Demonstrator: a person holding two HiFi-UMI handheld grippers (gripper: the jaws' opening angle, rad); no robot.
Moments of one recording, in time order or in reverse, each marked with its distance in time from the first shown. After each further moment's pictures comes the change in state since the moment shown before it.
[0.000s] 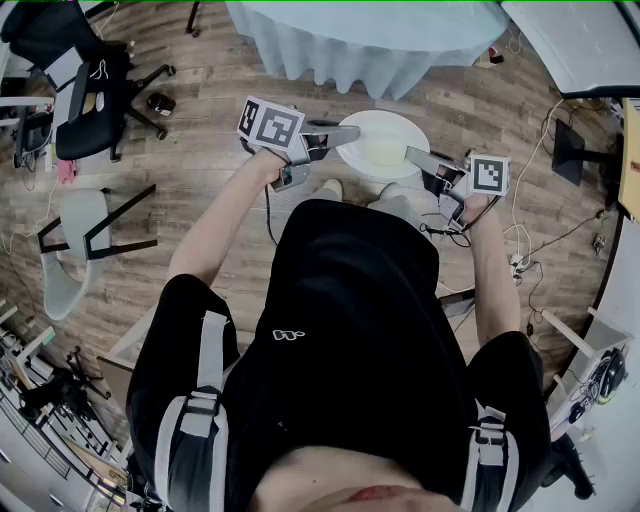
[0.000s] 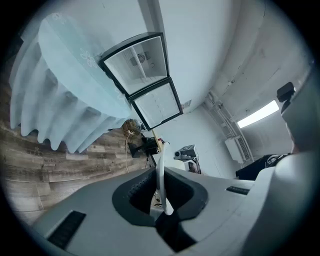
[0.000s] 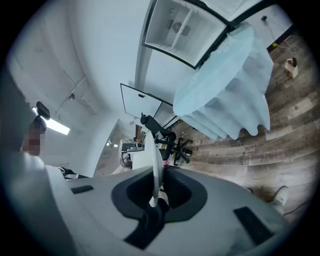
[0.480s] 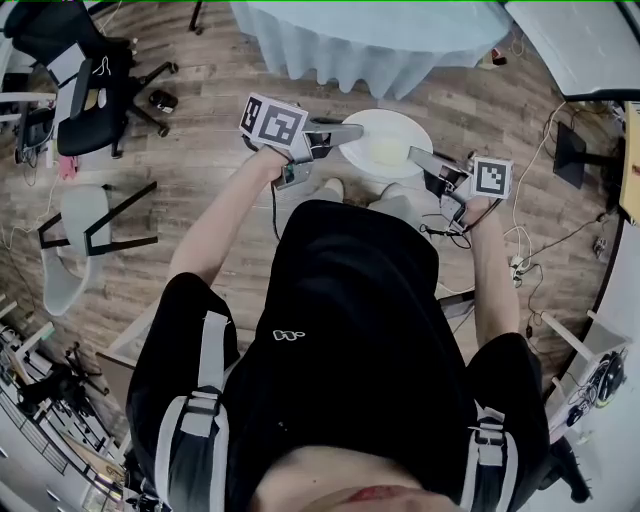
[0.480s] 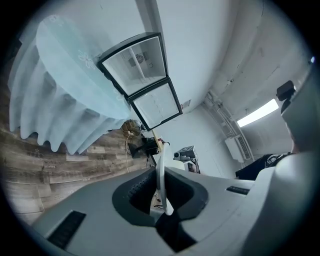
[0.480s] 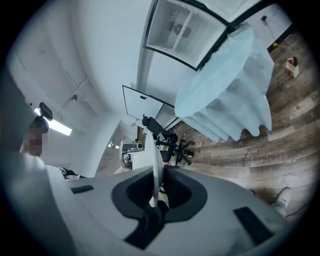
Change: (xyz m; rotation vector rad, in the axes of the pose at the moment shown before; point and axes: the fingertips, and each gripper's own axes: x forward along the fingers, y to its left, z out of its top) left arm -0.001 -0.004 0.001 0.009 -0.002 0.004; right arm -0.004 -0.002 -0.004 -0.003 -0.015 0.010
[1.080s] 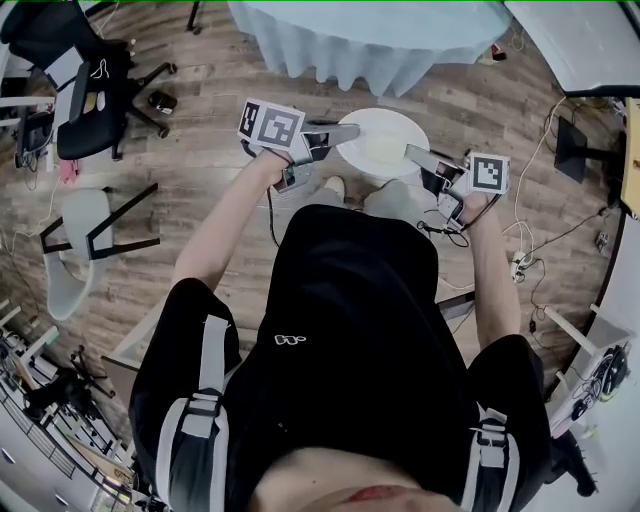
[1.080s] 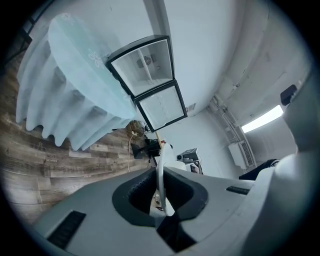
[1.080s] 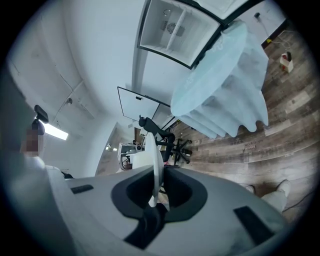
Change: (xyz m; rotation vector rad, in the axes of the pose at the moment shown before) left arm -0.003 0.010 -0.005 -0.065 -0.021 0.030; right arm 0.006 -0.005 -0.004 0.048 0.009 -0.021
